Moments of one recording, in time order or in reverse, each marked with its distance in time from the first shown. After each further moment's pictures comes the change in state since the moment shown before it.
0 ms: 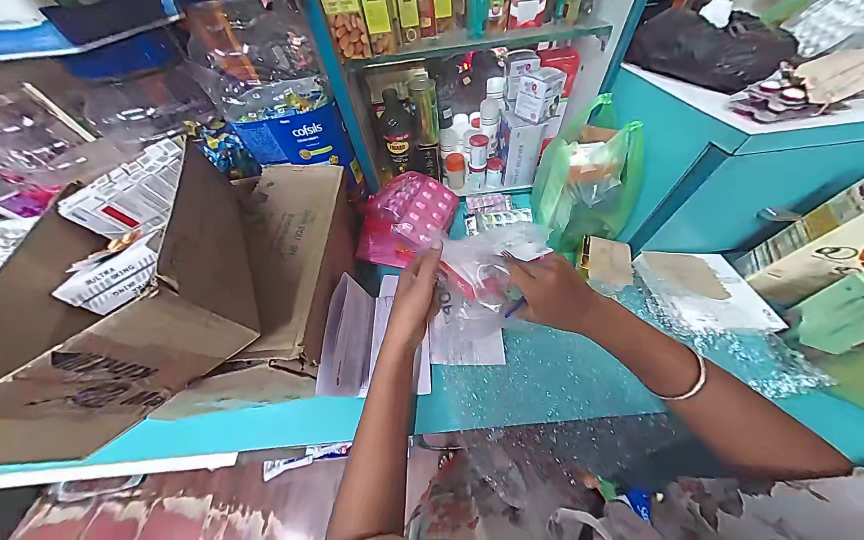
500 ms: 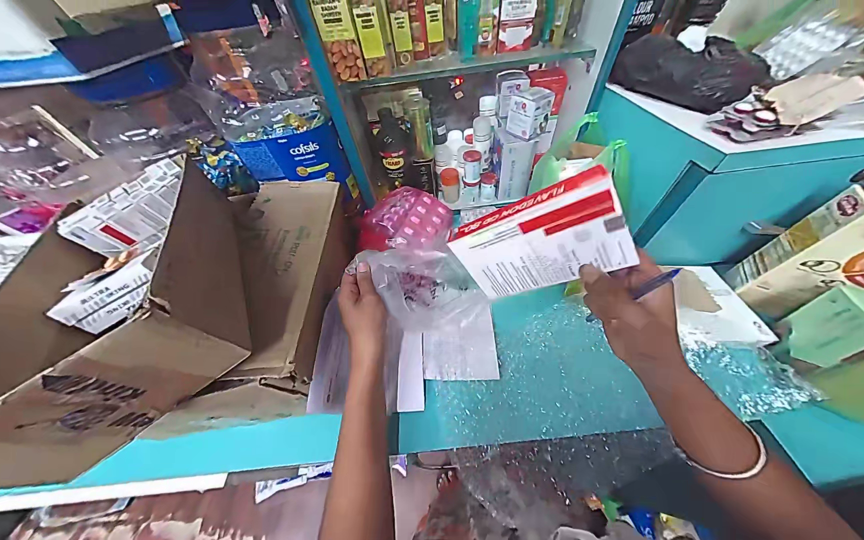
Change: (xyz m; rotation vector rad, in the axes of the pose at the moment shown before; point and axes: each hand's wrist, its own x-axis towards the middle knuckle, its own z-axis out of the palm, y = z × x) left_hand 0.012 -0.009 -0.036 -0.041 0.504 0.281; right_hand -0.027 -0.012 -0.058 0.980 0.564 0.923
